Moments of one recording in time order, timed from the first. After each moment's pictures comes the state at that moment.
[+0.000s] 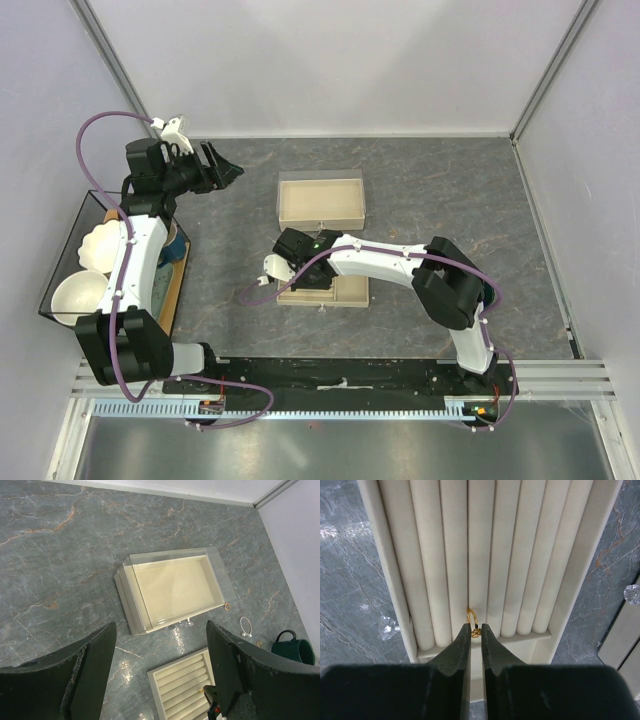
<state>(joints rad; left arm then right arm) 0.12 1.33 1.20 -0.27 0.63 -0.27 1.05 2.01 1.53 -0.77 0.09 -0.54</state>
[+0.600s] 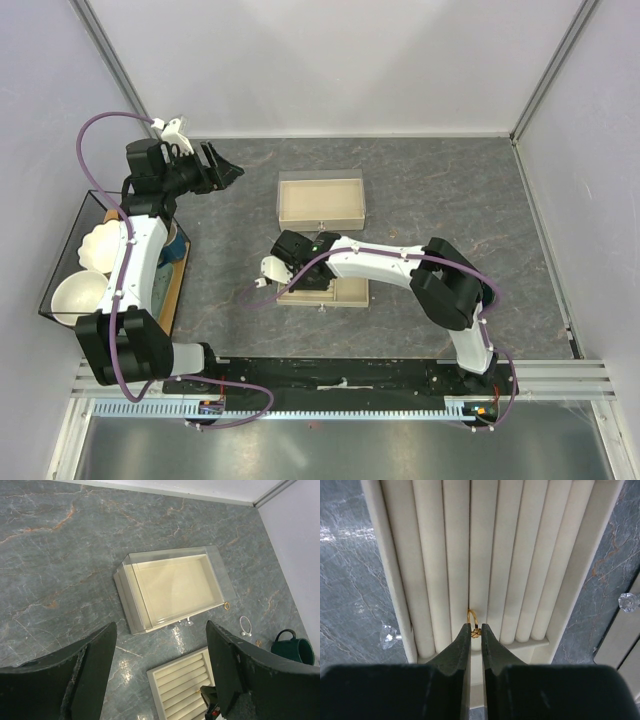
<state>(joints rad) 0.12 1.33 1.20 -0.27 0.63 -0.27 1.06 2.02 1.53 -0.75 0.10 -0.54</state>
